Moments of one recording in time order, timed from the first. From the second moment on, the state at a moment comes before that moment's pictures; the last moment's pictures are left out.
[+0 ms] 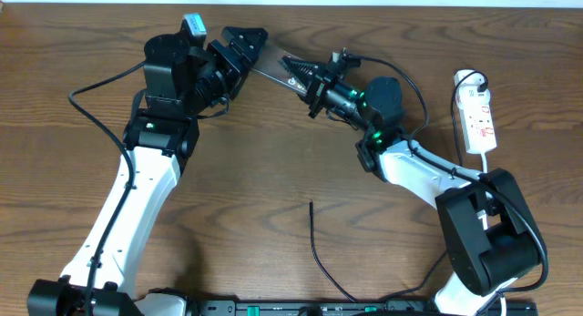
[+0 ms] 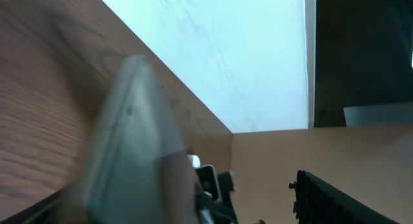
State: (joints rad) left arm -0.17 1.44 1.12 0.00 0.47 -1.15; right arm 0.45 1.83 0.98 1.02 -0.55 2.04
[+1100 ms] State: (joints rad) left arm -0.17 1.44 1.12 -0.01 0.36 -1.14; right arm 0.54 1.83 0.98 1.08 -0.45 2.04
